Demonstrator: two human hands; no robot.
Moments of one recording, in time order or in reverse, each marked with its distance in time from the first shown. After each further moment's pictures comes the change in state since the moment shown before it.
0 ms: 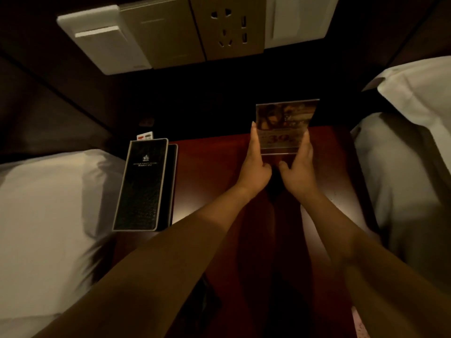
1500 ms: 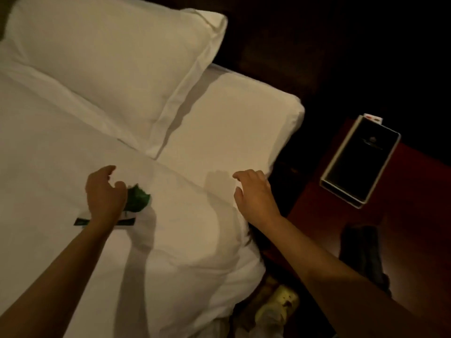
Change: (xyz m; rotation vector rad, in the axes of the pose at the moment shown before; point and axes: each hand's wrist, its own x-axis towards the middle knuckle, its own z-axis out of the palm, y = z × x) left_hand -0.497 -0.225 -0.470 0.371 1.142 -0.776; right_hand -0.318 -0.224 0.349 -0.574 -0.831 -0.614
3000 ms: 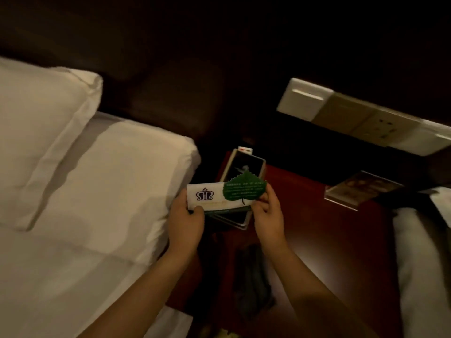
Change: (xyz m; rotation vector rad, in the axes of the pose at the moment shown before) left_hand -0.198 0.284 0.140 -0.592 -0.526 0.232; right_hand -0.074 0.172 -0.152 0.843 0.627 0.474
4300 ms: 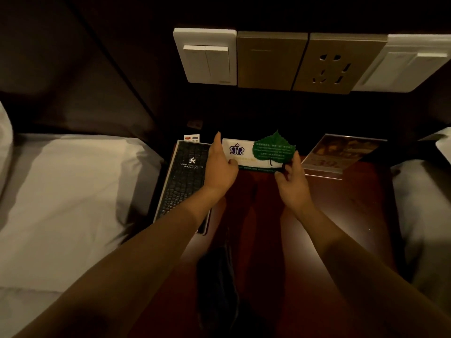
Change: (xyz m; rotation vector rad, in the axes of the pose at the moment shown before) left_hand 0.083 0.028 0.238 0.250 -0.326 0.267; right_hand 0.135 0.093 -0.151 -0.059 0.063 0.033
